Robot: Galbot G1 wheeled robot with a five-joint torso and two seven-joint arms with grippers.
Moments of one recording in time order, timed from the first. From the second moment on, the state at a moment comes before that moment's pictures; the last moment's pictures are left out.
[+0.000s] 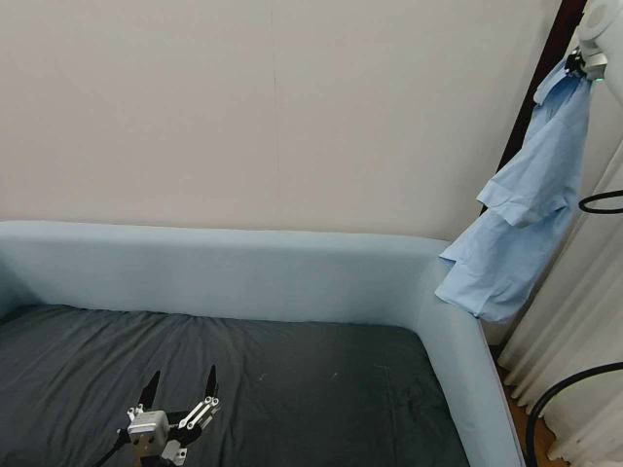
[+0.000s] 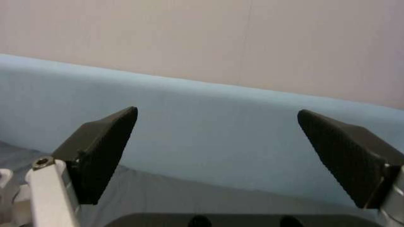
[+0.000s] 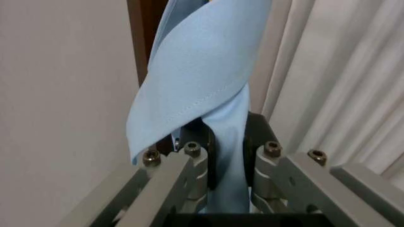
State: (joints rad) left arm 1.82 -1.21 -0.43 -2.28 -0.24 -0.25 -0.37; right arm 0.84 1.01 -0.70 0.61 1.38 -0.73 0.67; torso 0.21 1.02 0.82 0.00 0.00
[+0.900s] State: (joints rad) left arm 1.83 -1.21 -0.46 -2.27 -0.28 -0.27 -0.37; right arm 0.81 1.07 -0.66 0.54 1.23 -0.73 0.54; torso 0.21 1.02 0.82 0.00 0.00
